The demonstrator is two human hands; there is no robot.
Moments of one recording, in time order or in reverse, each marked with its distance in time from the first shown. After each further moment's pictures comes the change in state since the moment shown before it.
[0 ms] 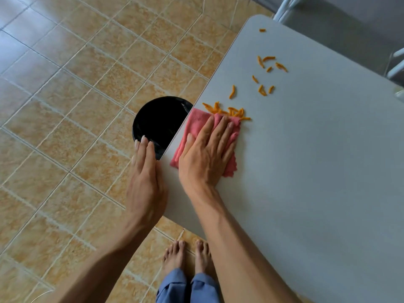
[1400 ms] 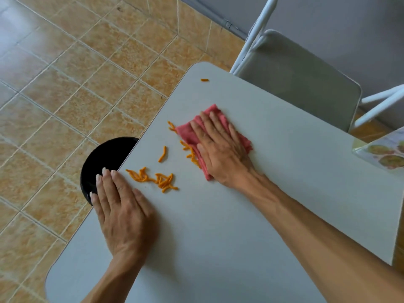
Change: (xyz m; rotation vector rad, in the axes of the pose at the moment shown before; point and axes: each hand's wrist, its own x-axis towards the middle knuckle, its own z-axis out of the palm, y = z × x) left_hand 0.093 0.101 0.102 0.400 0.205 -0.282; right_hand 0.261 0.131 -0.034 -0.168 -0.193 -0.838
